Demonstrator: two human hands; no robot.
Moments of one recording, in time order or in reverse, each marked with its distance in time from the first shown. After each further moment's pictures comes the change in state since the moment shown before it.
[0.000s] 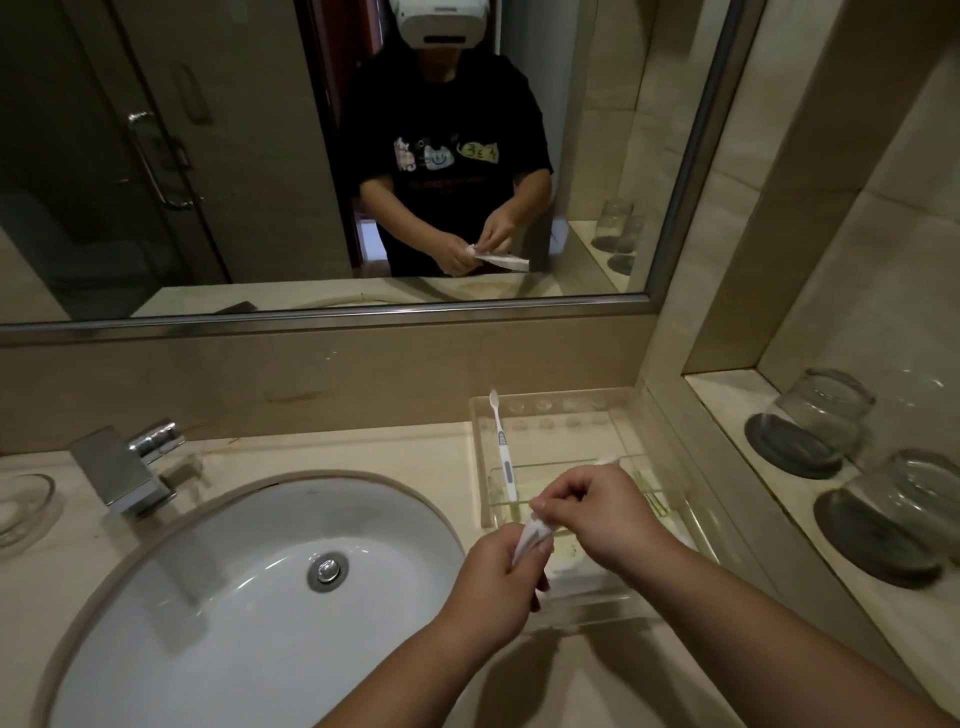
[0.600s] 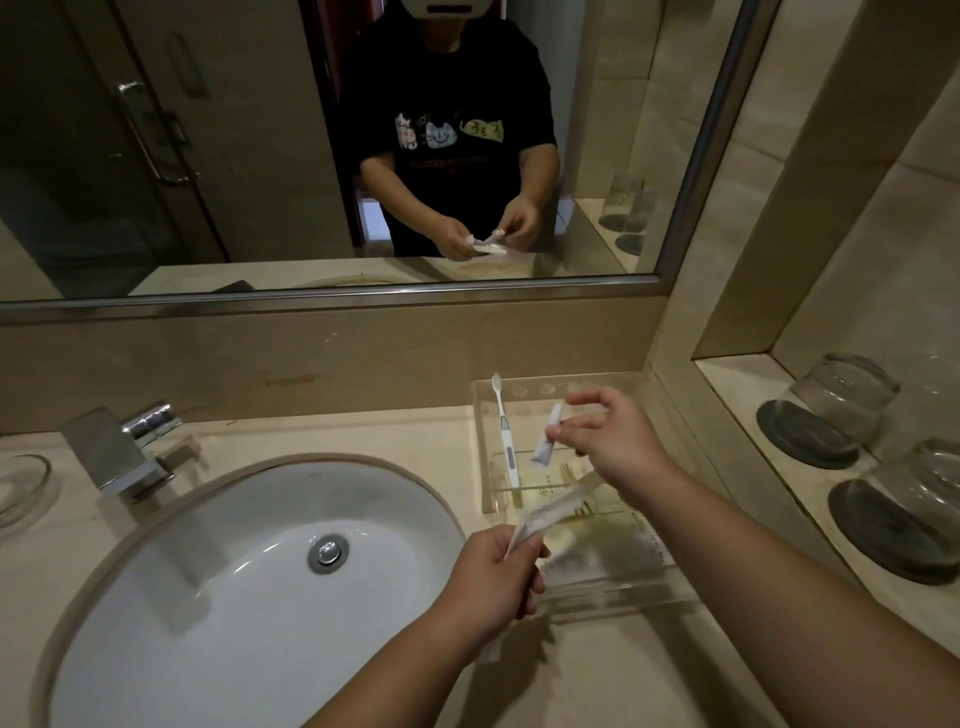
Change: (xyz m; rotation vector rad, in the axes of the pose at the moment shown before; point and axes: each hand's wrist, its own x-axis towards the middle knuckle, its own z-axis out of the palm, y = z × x) left_hand 0.003 -0.010 -0.001 -0.190 -0.015 -0.200; right_hand 0.052 0.001 -0.017 0.202 0.104 0.061
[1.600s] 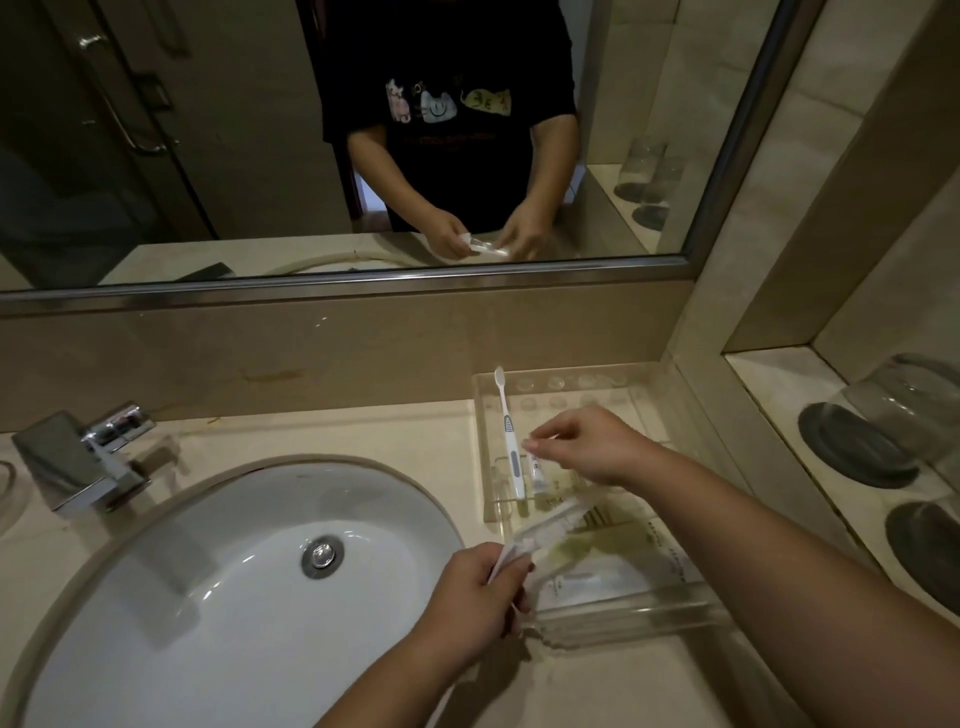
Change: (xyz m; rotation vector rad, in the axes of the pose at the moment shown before) left_hand 0.027 -0.017 -0.017 0.036 0.011 -0.061; right_hand 0.065 0.024 0.010 -0.484 -0.362 0.057
